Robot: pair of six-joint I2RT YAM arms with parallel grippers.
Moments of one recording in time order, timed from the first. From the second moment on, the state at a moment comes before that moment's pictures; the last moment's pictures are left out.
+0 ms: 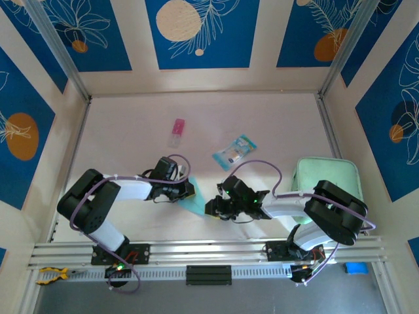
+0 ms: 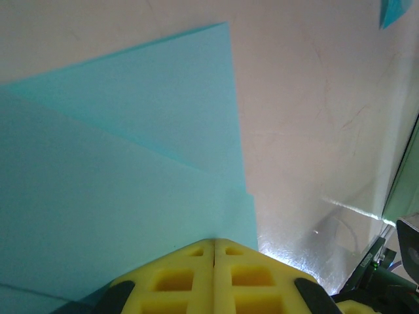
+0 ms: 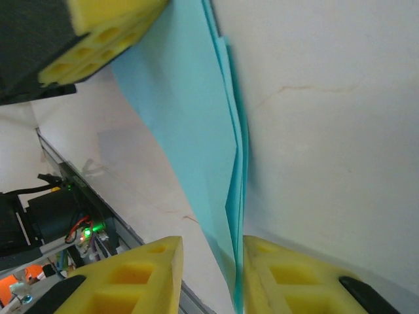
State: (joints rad) left arm -0.58 1.59 0.56 0.09 0.52 -0.91; right arm 0.94 1.44 0.44 0.20 -0.41 1.17
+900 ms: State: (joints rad) left arm -0.57 1.36 0.53 -0.02 0.41 -0.93; right arm 0.91 1.38 0.39 0.22 -0.43 1.11
